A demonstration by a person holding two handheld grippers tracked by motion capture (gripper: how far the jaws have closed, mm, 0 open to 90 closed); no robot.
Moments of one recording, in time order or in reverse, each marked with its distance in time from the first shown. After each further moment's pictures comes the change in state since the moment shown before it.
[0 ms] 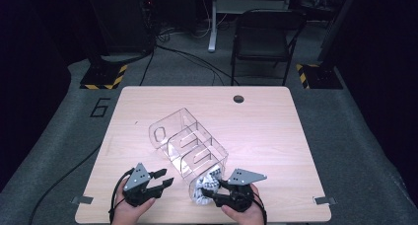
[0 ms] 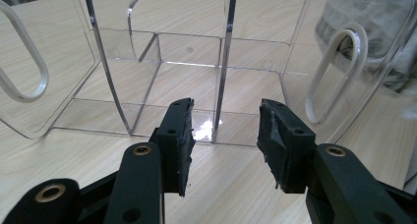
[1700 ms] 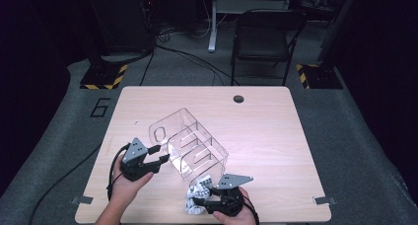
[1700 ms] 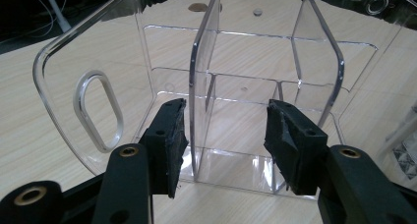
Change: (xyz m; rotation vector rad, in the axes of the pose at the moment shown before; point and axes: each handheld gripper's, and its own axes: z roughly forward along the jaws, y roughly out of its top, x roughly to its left) left arm 0.043 0.051 0.008 -0.006 0.099 -0.011; right arm 0.008 -0.013 0.025 0.097 0.078 0.026
